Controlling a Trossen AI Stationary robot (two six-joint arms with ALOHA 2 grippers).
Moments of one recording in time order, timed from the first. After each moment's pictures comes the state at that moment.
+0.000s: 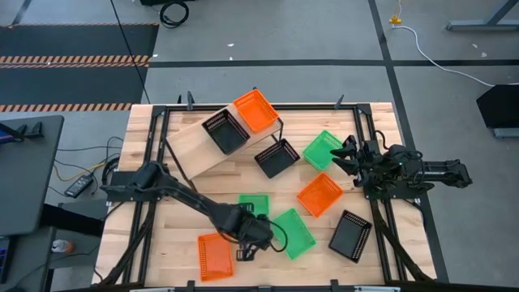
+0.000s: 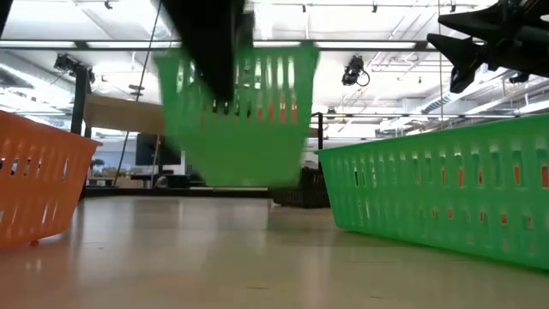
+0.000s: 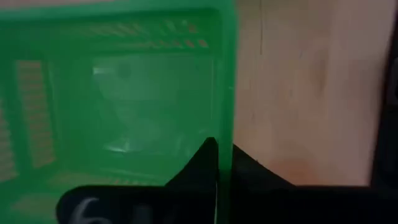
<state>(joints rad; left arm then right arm) -0.45 2.08 1.81 -1.03 -0.10 -0.48 -0.06 0.01 0.01 0.34 0.02 0.29</state>
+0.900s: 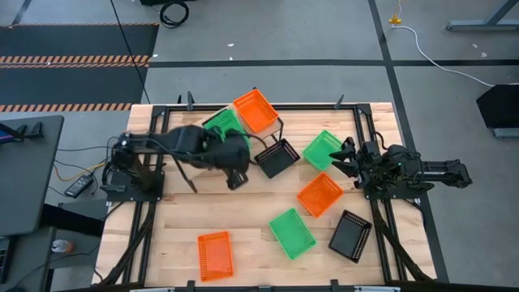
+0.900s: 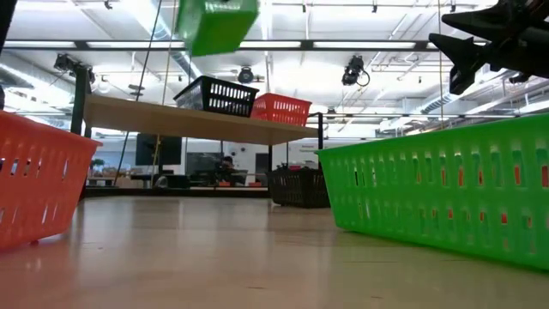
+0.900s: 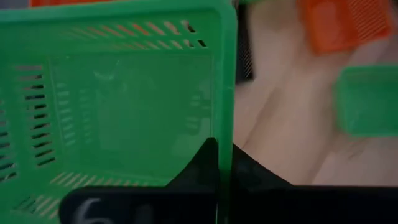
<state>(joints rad) -0.16 1.77 2.13 -1.57 -0.41 -0.59 -0.06 0.01 0.01 0.31 -0.04 0.32</state>
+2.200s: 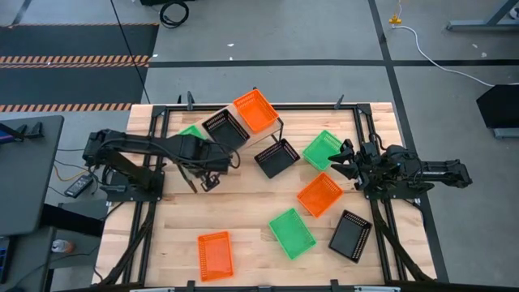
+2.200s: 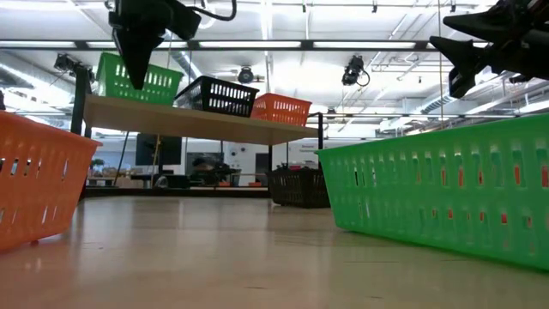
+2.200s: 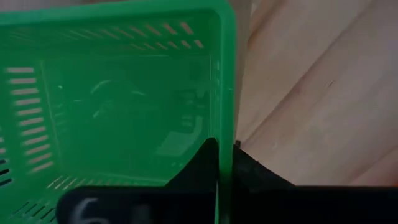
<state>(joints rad) -0.07 1.51 1.39 -1.46 -0.26 -0.67 -0.06 0.01 0.01 0.28 -0.07 0.35</state>
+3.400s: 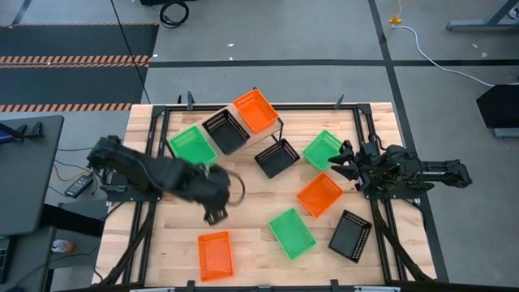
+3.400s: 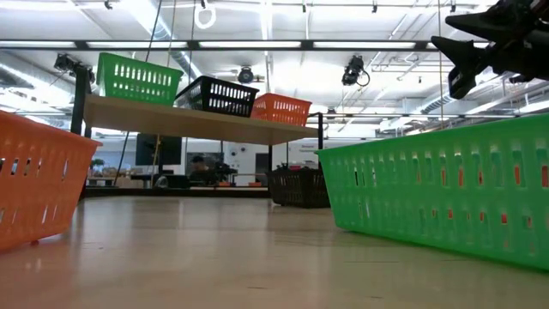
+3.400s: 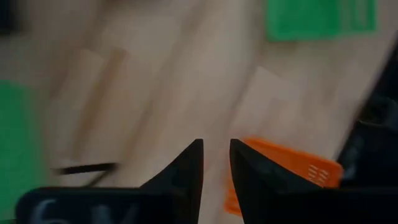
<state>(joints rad) -0.44 1.62 1.72 -1.36 -0.21 -0.86 -0.06 0.01 0.01 0.27 -0.10 0.37</state>
